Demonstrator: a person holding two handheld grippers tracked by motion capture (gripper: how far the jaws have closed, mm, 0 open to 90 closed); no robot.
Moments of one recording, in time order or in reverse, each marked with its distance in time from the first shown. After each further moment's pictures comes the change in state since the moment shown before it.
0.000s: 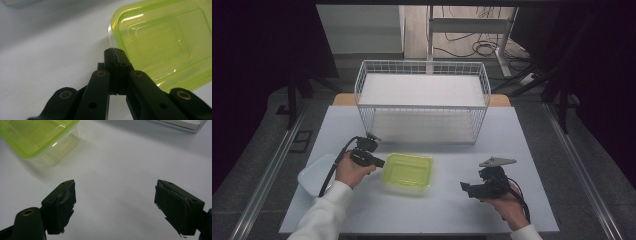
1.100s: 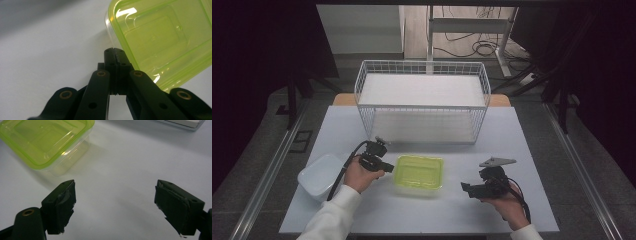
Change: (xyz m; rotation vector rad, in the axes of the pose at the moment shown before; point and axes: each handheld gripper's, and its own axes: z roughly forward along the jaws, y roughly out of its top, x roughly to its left) left arm -0.021 -0.003 0.009 0.008 -0.049 0.047; right arm -0.001 -0.001 0.001 0.013 -0.005 -0.006
